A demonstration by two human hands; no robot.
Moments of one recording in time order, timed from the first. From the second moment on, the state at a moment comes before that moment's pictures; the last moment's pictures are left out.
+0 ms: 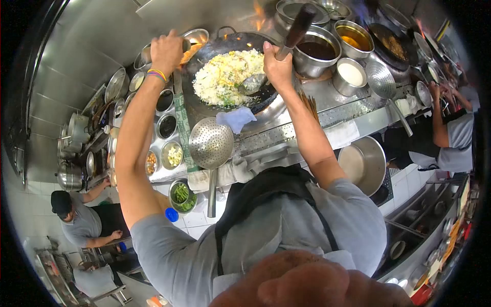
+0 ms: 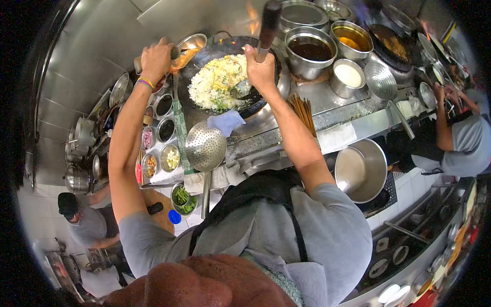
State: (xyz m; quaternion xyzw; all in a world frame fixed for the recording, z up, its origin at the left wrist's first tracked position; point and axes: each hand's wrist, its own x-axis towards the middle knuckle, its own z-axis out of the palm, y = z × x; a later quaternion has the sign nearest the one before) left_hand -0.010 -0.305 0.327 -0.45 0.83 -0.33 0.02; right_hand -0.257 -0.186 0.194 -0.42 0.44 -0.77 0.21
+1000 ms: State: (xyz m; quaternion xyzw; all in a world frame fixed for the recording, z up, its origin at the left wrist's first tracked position) left_hand 0.055 -0.294 0.286 -0.44 0.83 -0.36 0.04; right_hand -0.251 -0.207 0.194 -0.45 0.40 -0.76 0.26
